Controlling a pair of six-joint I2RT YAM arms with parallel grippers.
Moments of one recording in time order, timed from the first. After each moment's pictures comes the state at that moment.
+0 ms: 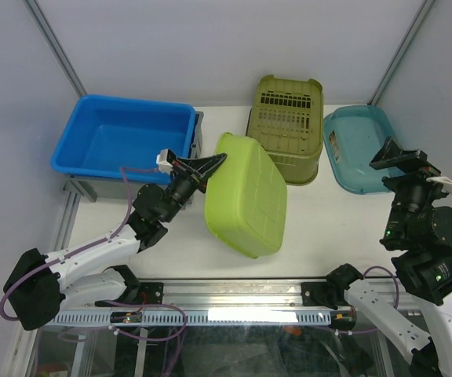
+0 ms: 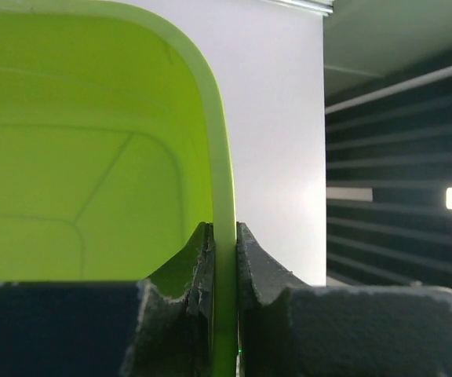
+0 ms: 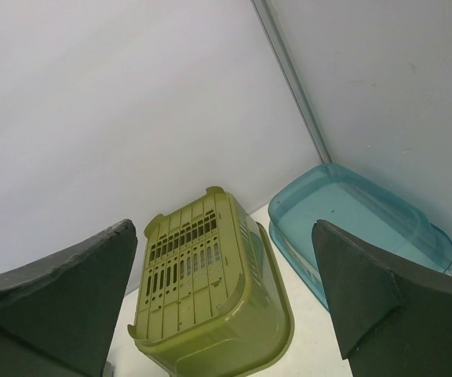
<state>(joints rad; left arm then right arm) -0.82 1.06 0.60 0.79 -0.11 -1.81 0.53 0.49 1.09 -0.28 0.90 0.24</state>
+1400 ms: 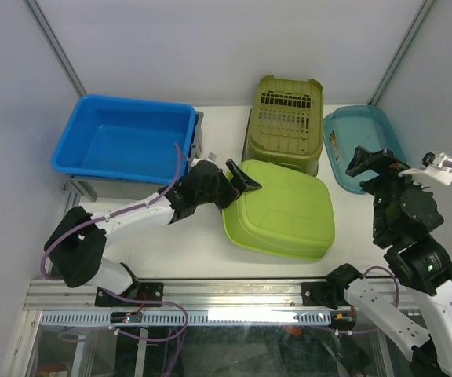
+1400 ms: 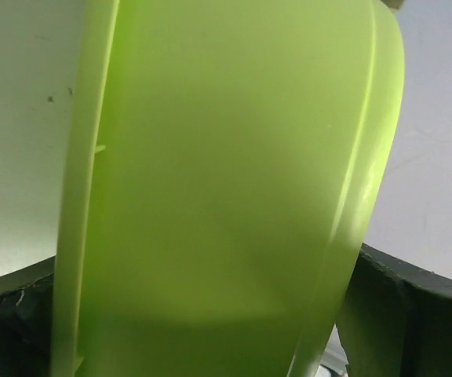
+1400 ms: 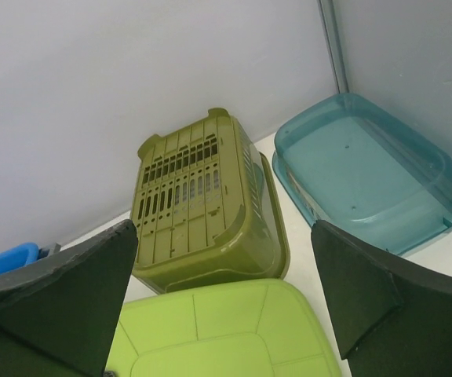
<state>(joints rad) -0.82 1.45 0.87 0.09 0.13 -1.41 0.53 0.53 1.08 -0.51 0.78 0.39</state>
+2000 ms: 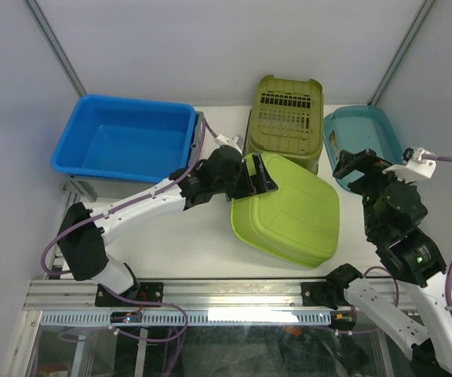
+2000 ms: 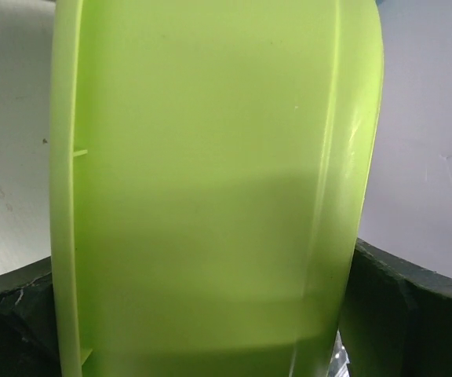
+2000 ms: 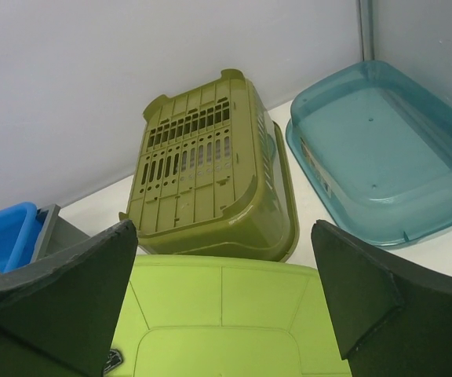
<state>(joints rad) -0.93 1.54 1.25 -0.30 0.02 -1.00 0.53 0.56 1.04 -0.54 0.70 0.42</state>
